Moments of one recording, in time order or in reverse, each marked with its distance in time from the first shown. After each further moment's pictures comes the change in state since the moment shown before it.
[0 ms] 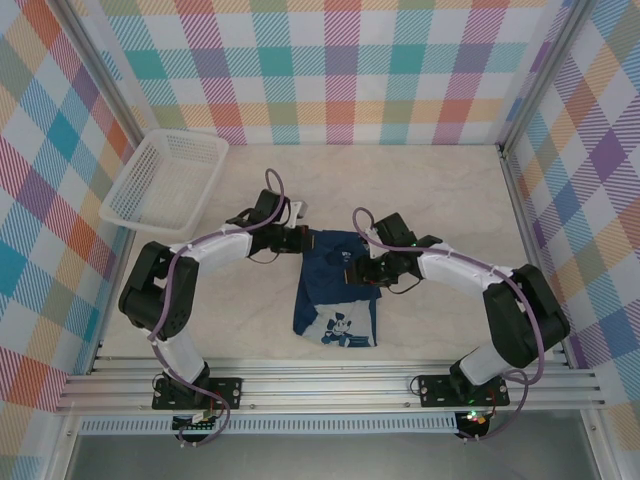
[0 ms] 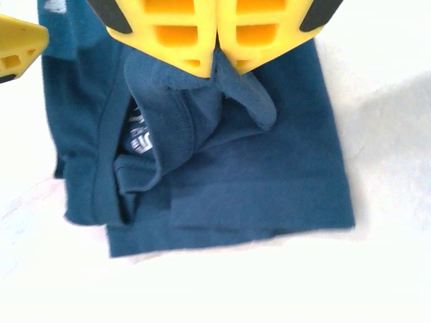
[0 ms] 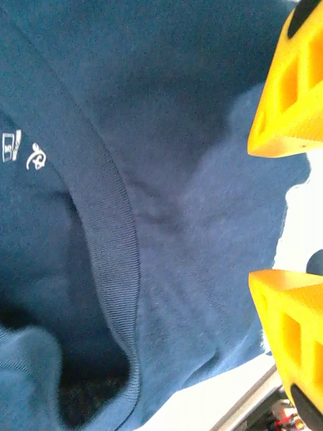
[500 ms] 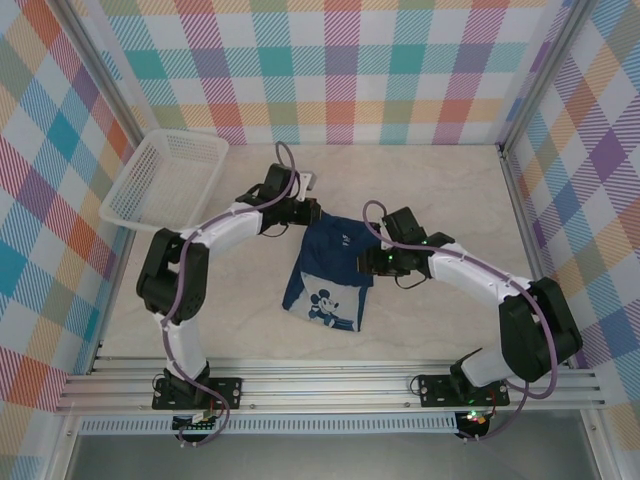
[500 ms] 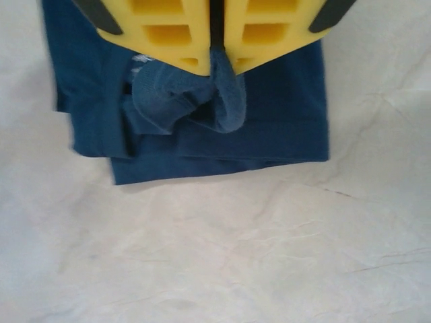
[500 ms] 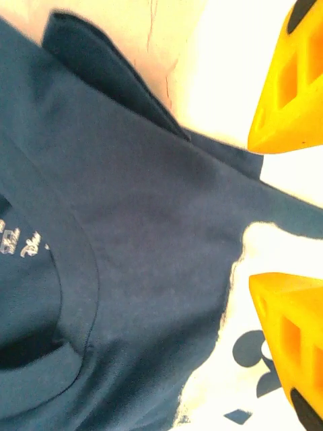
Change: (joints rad) left arm 0.000 0.164 0.274 -0.031 -0.133 0.086; right arm -0.040 -0.080 0.016 -0.039 0.221 -0.003
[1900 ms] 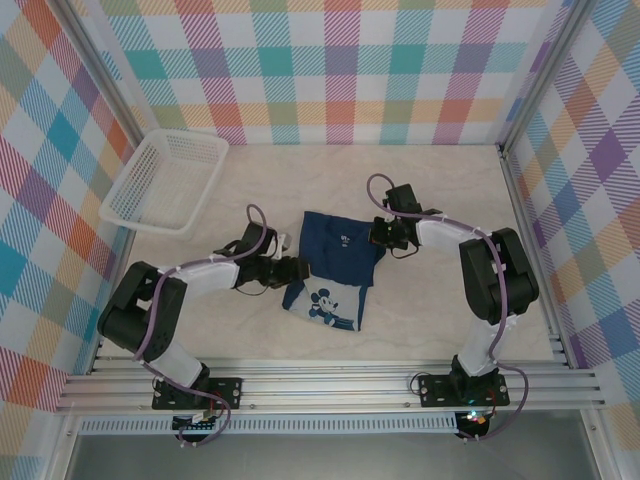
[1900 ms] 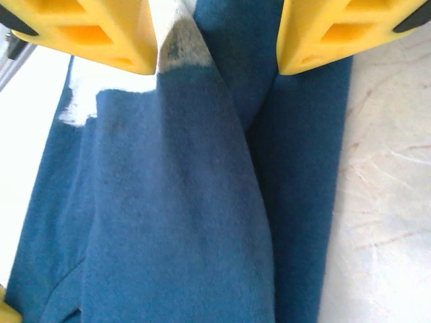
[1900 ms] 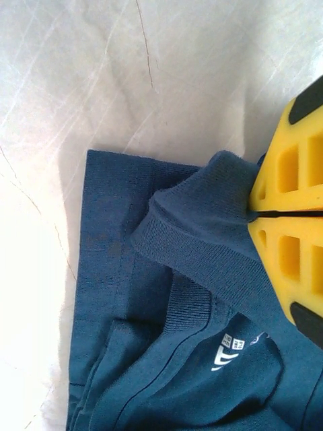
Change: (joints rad) left arm 0.001 -0.333 -0.636 0.148 0.235 -0.349; right arm -0.157 0.377 0.209 0.184 0.001 0.060
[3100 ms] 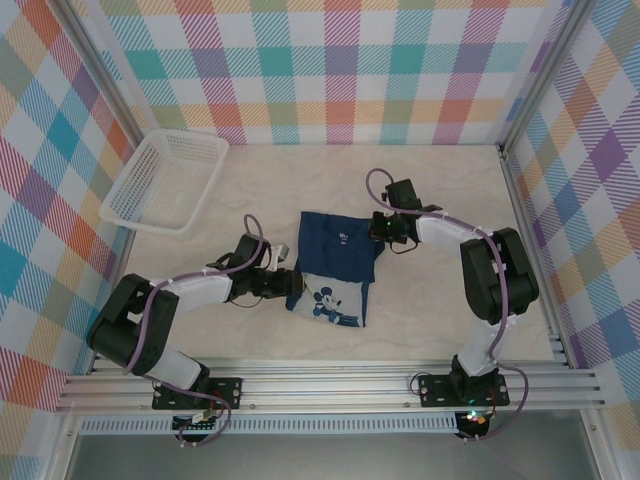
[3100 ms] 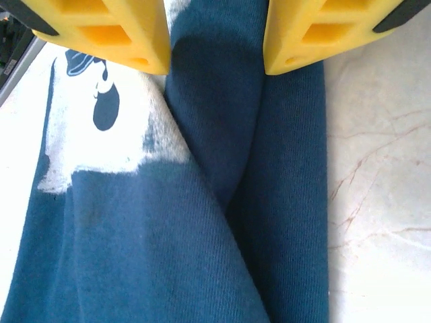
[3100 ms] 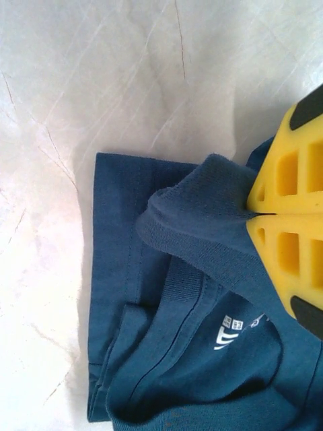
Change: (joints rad) left arm 0.000 -0.085 -0.126 0.050 0.011 0.080; right arm 0.000 0.000 0.039 -0.003 0.010 -0.023
